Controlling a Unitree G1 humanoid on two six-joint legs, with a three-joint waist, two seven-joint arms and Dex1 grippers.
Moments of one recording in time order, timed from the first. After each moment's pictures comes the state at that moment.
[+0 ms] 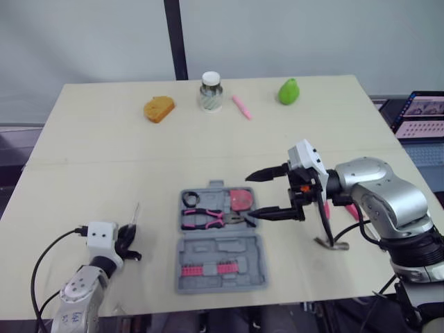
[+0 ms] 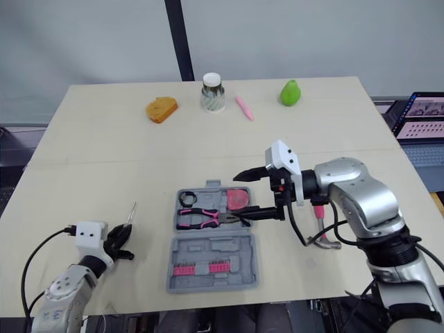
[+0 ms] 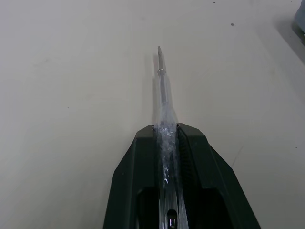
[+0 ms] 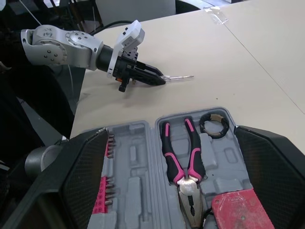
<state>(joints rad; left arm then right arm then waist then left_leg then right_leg) 0.23 0.30 0.29 -0.18 -0.20 0.31 -0.28 -0.61 -0.71 0.15 -0.22 0.56 0.61 1.24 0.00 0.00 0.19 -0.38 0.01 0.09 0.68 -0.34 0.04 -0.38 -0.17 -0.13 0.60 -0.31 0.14</state>
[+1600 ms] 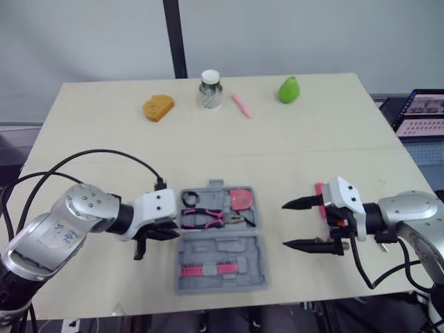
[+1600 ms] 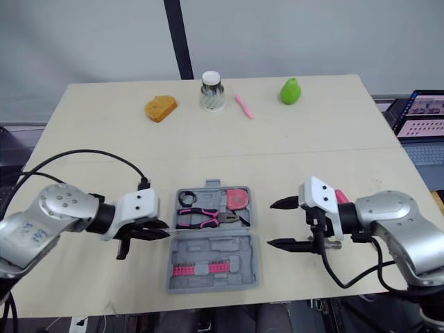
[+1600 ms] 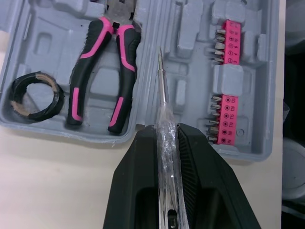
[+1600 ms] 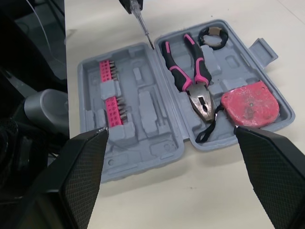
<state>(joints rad) -0.42 1.06 -0.26 -0.58 -0.30 0.90 -1.01 -0.21 -0.96 -0.05 -0.43 0.54 0.57 1.22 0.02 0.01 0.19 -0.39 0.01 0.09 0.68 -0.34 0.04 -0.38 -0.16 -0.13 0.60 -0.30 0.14</state>
